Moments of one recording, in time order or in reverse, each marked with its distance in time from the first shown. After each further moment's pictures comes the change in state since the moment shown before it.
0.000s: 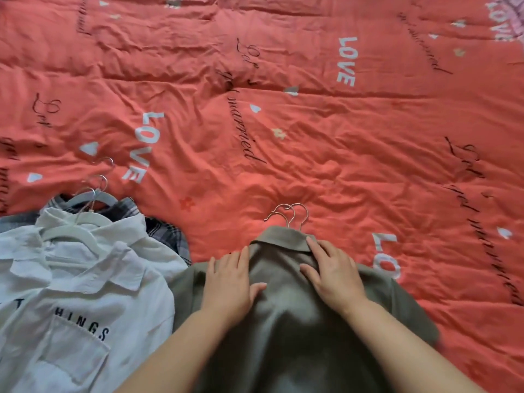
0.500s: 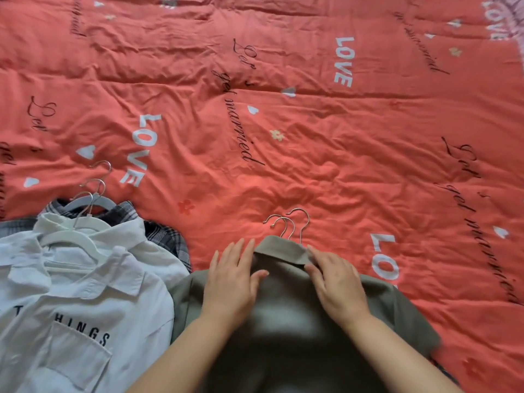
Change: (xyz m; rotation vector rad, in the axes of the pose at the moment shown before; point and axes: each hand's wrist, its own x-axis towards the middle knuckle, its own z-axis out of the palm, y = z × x) left_hand -0.001 0.002 -0.013 -0.224 0.200 0.083; right_hand -0.017 -0.007 -0.008 0.178 0.087 0.048
